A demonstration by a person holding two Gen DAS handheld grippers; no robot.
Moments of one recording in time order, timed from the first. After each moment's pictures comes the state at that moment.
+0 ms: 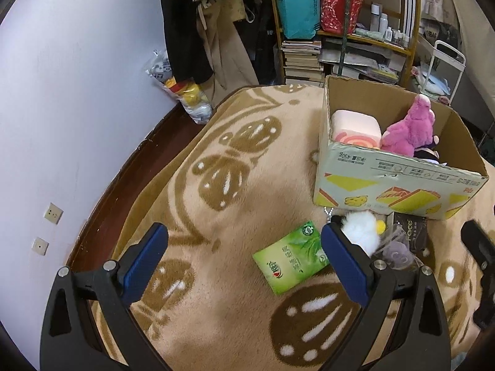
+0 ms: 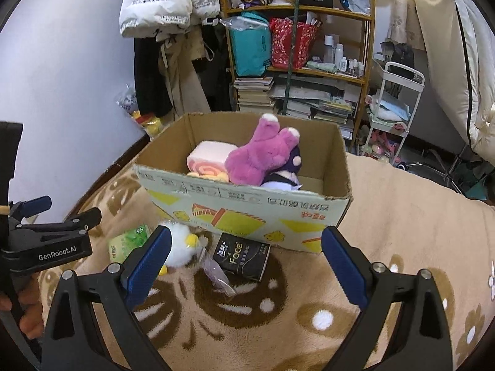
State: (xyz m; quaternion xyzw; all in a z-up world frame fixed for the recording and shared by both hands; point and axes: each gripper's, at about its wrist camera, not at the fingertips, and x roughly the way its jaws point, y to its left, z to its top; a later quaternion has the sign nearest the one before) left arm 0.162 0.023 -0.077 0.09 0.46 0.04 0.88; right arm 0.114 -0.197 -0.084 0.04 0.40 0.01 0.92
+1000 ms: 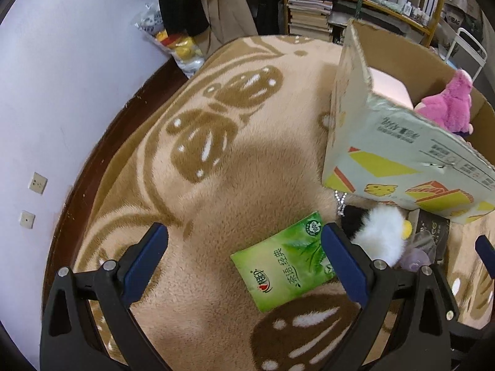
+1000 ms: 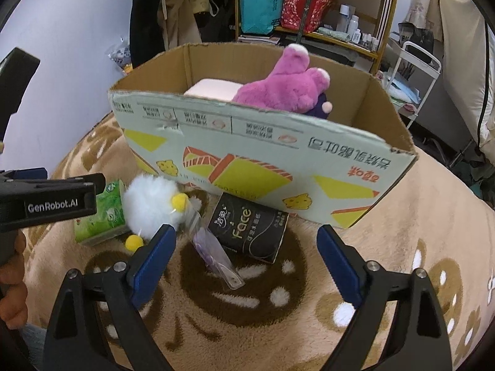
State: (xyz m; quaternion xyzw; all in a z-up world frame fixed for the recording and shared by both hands) left arm 0.207 0.026 -0.142 0.05 0.56 0.04 0.83; right arm 0.141 -0.168 -0.149 -0.01 0.47 0.00 0.88
